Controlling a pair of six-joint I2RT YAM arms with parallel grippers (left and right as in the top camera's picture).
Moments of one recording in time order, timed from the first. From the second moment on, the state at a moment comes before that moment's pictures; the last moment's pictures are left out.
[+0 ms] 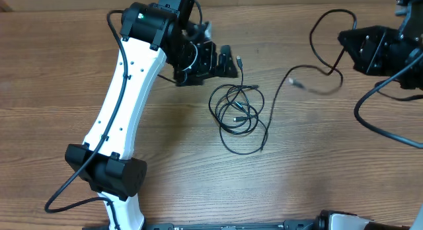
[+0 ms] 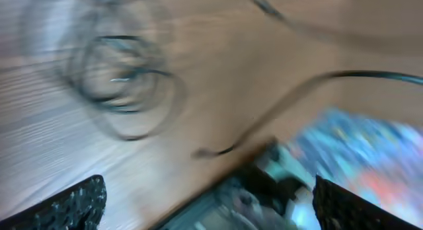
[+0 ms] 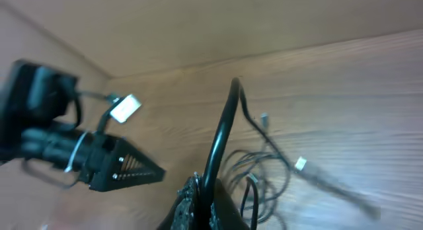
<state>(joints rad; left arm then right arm) -0.36 1.97 2.22 -1.54 0.67 -0.29 -0.12 1.44 2.13 -1.38 -0.61 0.16</state>
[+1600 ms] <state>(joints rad) -0.37 1.97 2.22 -1.05 1.20 -1.10 0.34 1.50 1.97 -1.23 -0.55 0.07</state>
